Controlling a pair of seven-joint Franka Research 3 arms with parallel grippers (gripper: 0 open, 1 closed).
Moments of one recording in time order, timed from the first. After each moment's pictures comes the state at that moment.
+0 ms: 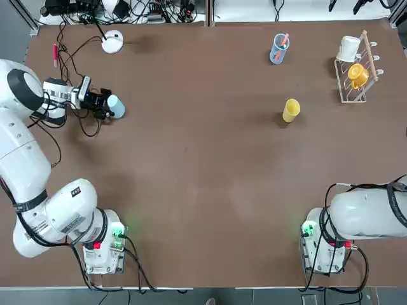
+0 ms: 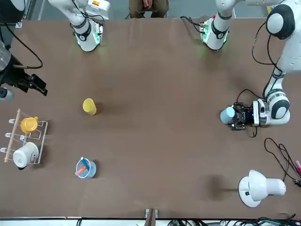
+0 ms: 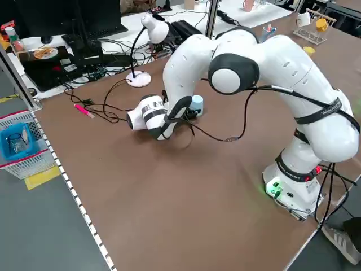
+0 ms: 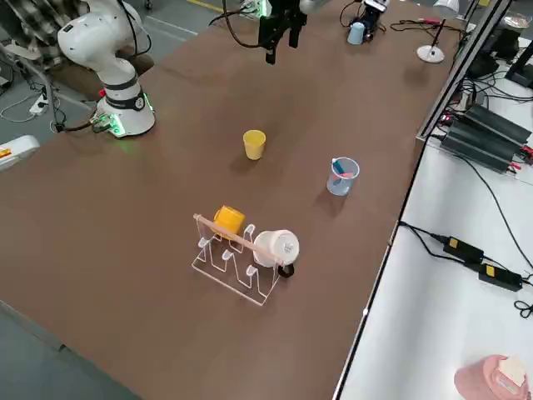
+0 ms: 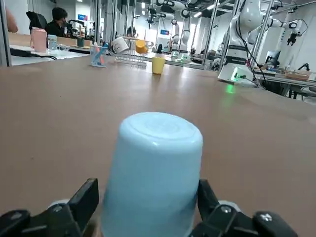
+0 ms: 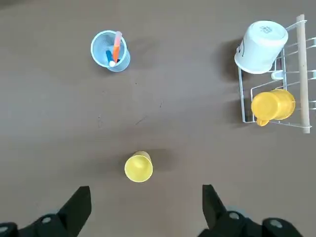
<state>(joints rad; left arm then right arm) 0.57 0.95 -0.10 -1.68 -0.90 1.53 2.55 -0.04 0.00 0.08 -1.61 0.00 1.64 0.19</state>
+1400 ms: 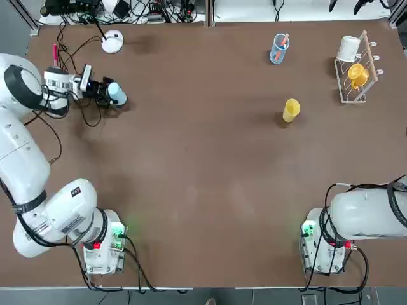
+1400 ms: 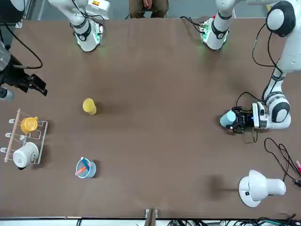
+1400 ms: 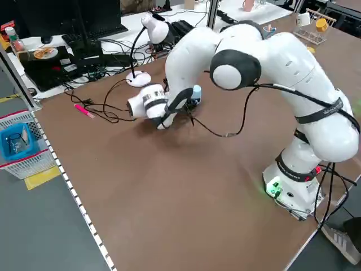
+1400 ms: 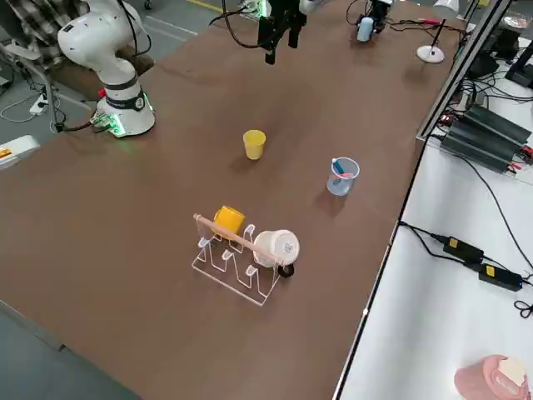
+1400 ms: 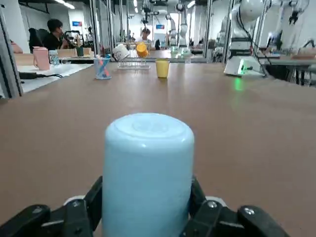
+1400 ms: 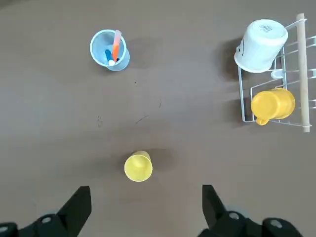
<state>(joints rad) 0.56 0.84 -0.17 -1.67 -0.91 1.58 2.56 -0.04 0.00 0.08 -1.62 0.00 1.64 0.19</state>
